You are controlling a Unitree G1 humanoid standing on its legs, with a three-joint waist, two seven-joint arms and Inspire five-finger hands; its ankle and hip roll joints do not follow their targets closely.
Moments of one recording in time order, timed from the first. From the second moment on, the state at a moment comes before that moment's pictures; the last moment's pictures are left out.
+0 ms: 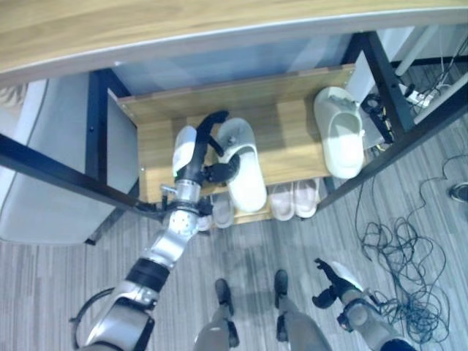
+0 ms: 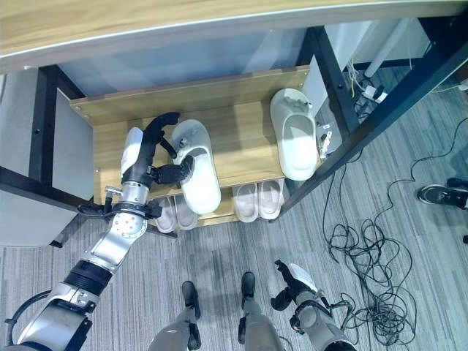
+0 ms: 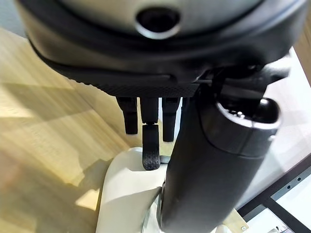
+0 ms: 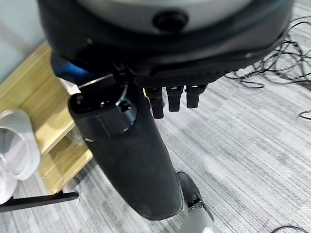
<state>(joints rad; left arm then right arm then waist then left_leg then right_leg) -0.56 0.42 -0.30 0.38 0.24 -0.17 0.41 -0.09 -0.41 0.39 0.79 -0.35 -0.07 -0.18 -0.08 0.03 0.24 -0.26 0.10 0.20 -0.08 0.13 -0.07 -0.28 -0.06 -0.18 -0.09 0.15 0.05</state>
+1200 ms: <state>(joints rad) -0.76 0.38 -0.43 0.45 0.12 -0.11 0.42 -0.09 -0.40 0.38 0.78 -0.31 -0.08 -0.19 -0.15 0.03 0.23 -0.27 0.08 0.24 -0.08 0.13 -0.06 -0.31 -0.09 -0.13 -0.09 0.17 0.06</state>
